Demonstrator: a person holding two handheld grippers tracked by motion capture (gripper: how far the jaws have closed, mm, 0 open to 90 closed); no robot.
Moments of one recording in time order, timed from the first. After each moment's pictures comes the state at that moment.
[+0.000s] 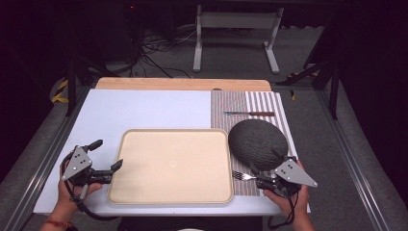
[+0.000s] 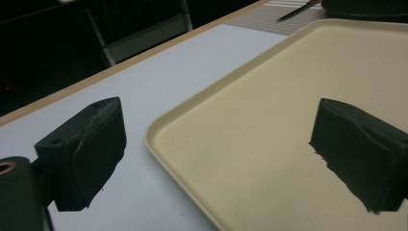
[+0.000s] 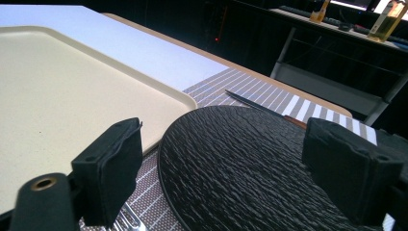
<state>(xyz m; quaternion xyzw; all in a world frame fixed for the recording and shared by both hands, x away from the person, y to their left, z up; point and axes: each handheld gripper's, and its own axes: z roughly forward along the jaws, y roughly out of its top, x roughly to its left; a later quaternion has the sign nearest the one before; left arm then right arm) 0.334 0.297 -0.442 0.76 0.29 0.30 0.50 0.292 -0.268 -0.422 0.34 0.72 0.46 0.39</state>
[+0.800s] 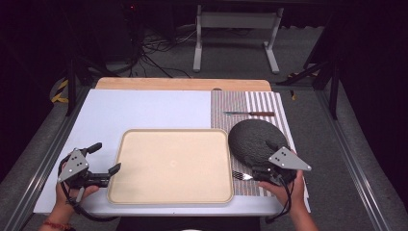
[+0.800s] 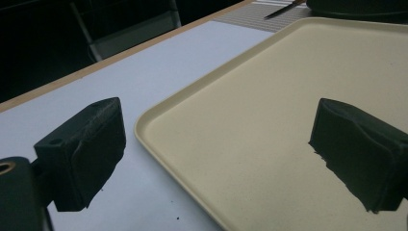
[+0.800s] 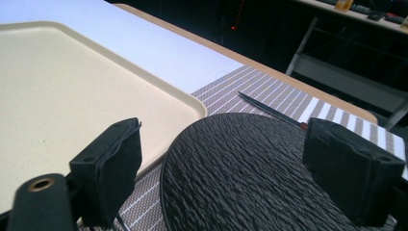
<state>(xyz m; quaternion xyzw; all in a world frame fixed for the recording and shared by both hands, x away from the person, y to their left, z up) 0.328 0.305 -0.445 0.77 0.28 0.28 0.50 0.318 -0.259 -0.406 0.33 0.75 0.45 0.35</state>
